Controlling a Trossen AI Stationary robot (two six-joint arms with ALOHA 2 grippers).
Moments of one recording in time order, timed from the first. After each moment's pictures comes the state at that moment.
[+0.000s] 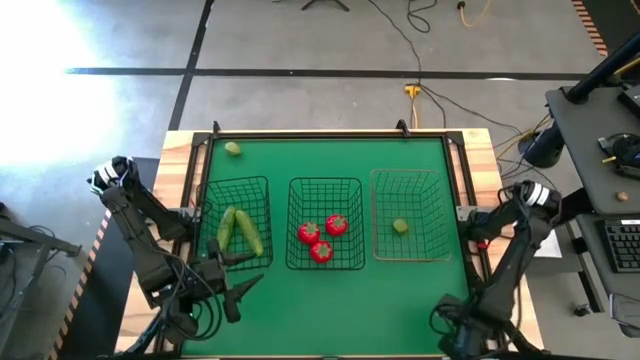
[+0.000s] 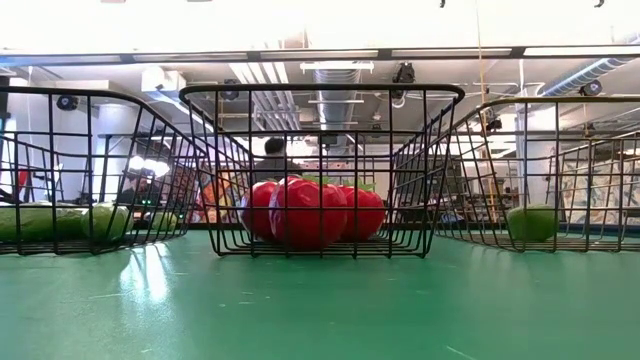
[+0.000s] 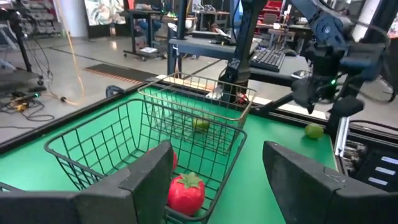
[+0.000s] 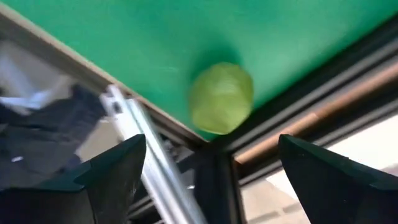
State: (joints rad) left arm -1.03 1.34 0.98 -0.46 -1.37 -0.96; right arm 1.09 1.64 1.11 -0.87 -0.36 1.93
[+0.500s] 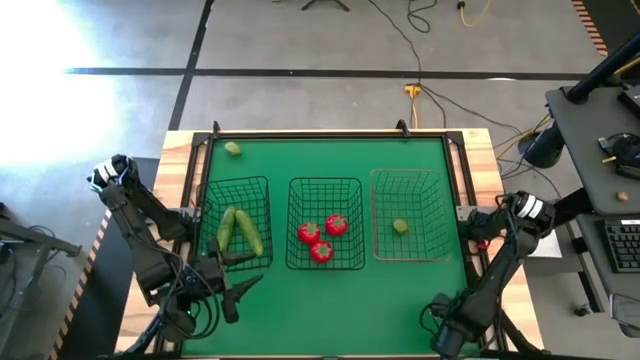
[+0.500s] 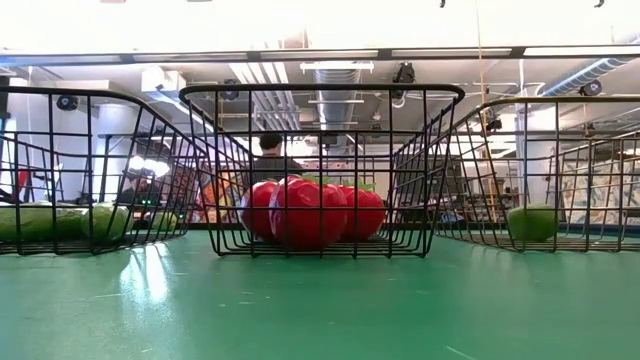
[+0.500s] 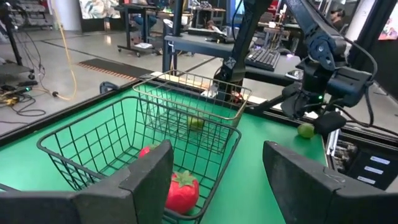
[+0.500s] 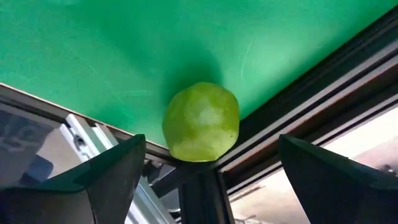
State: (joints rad) left arm -1.03 1.32 0.98 -0.45 -1.34 -0.95; right arm 1.03 1.76 1.11 -0.89 -0.49 1.87
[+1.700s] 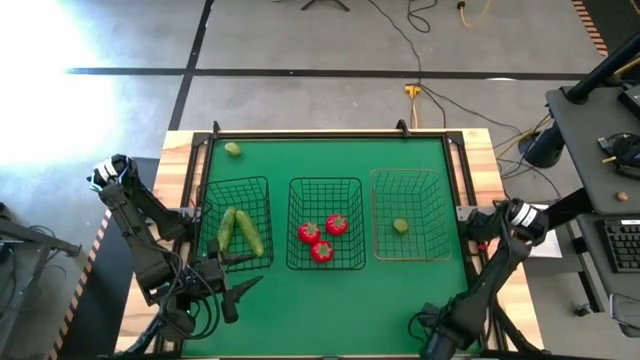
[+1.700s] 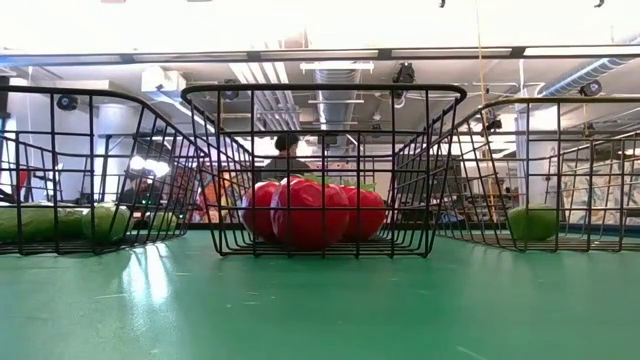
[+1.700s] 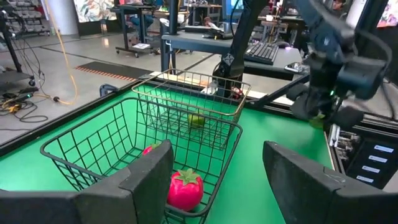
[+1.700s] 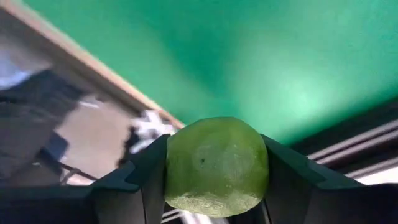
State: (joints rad) left arm -1.03 1.31 0.98 -0.45 -1.33 -0.89; right arm 0.98 1.83 1.22 -0.87 -0.44 1.72
